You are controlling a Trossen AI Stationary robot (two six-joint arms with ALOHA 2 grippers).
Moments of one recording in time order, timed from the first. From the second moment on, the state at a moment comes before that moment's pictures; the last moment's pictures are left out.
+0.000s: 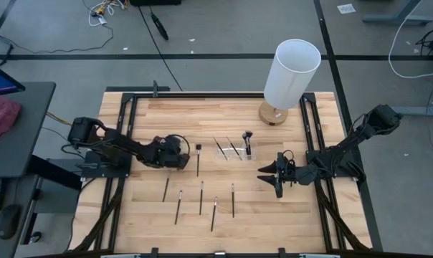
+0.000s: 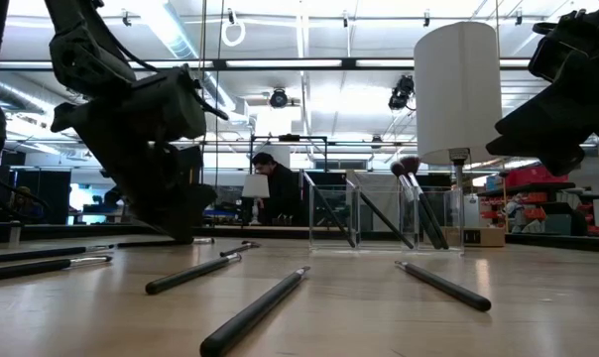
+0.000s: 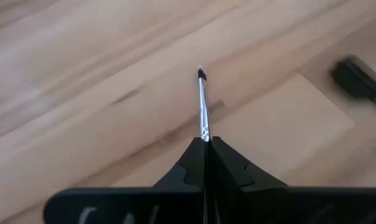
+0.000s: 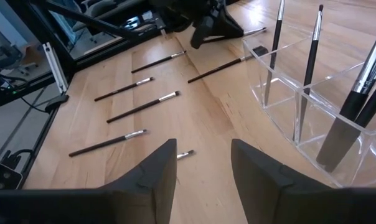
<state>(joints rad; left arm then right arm) -0.13 1.62 0.50 -0.15 -0.71 -0.98 0.59 1.09 0.20 0.48 0.62 0.62</state>
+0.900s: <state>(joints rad) -0.19 1.54 0.43 0.18 -0.59 -0.82 0.59 1.09 0.20 0.48 0.62 0.60</state>
